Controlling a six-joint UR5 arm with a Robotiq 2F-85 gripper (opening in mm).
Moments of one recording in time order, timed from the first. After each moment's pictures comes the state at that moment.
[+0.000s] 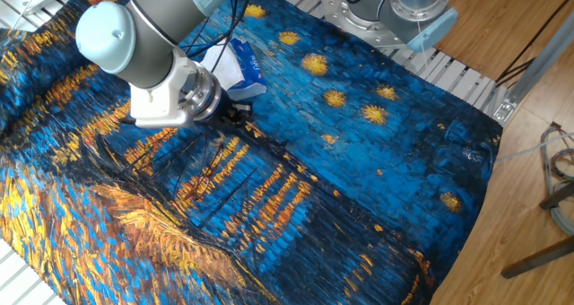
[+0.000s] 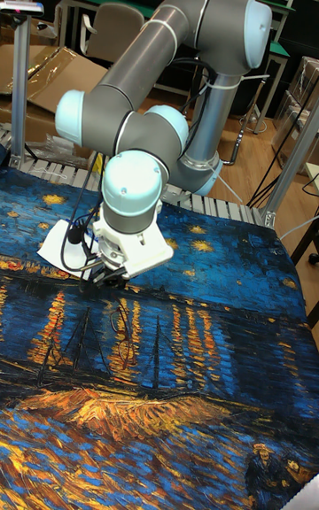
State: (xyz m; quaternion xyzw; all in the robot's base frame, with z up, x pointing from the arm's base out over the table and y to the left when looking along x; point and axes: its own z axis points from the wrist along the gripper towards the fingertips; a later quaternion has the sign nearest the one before) arm 0.462 -0.032 0.014 0.29 -0.93 -0.10 0.19
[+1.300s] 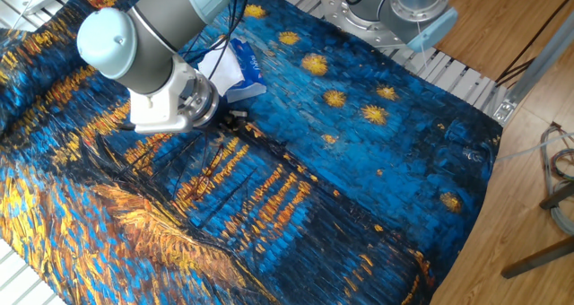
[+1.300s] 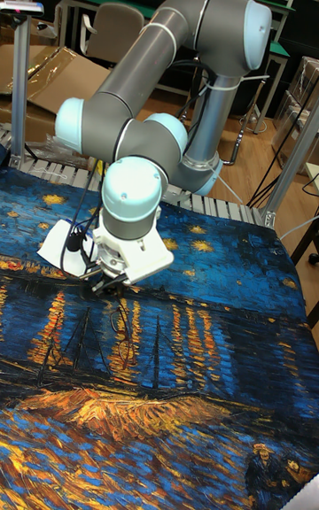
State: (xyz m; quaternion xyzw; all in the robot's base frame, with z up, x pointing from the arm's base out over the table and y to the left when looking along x) arm 0.476 -0.029 0.003 0.30 -0.93 -0.10 0.17
